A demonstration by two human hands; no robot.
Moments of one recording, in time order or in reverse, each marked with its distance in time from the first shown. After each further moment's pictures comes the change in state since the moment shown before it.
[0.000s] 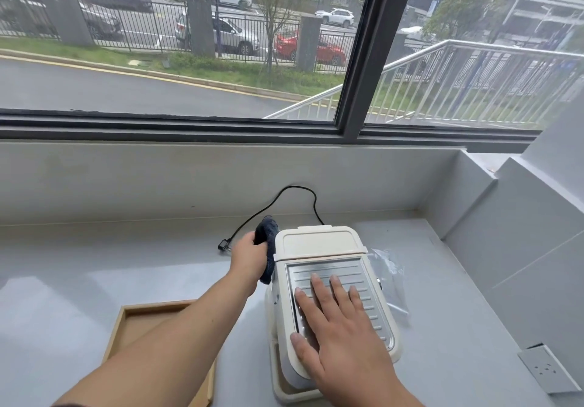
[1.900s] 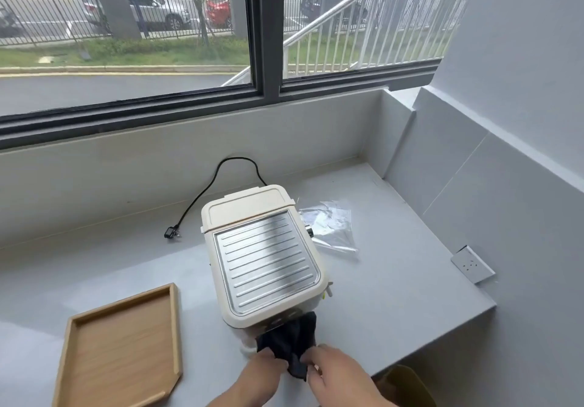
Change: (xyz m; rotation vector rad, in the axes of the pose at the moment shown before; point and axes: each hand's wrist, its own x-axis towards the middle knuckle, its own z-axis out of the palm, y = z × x) left_hand -0.147 -0.216 0.060 0.594 -0.502 -0.224; right_hand -0.125 0.065 0.093 0.584 -0.234 0.435
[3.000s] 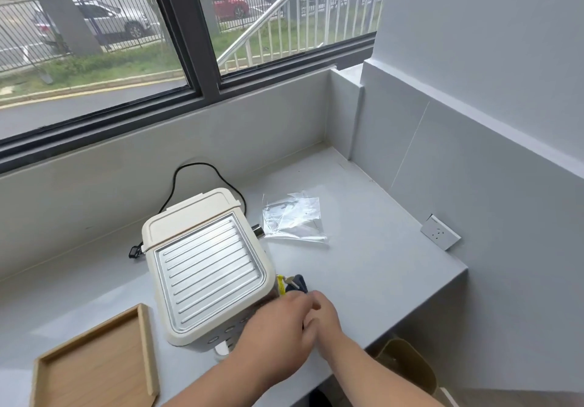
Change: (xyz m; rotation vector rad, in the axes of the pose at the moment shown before) left_hand -0.081 0.163 0.032 0.832 0.121 0.721; right_hand 0.064 0.048 -0.009 1.068 0.235 0.425
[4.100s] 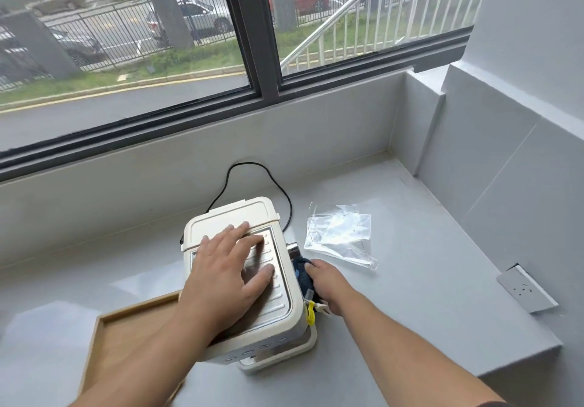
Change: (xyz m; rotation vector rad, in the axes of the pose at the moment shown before) left_hand 0.024 -0.083 -0.101 0.218 0.328 -0.349; right_hand 0.128 -0.074 0.049 -0.259 -0.375 -0.038
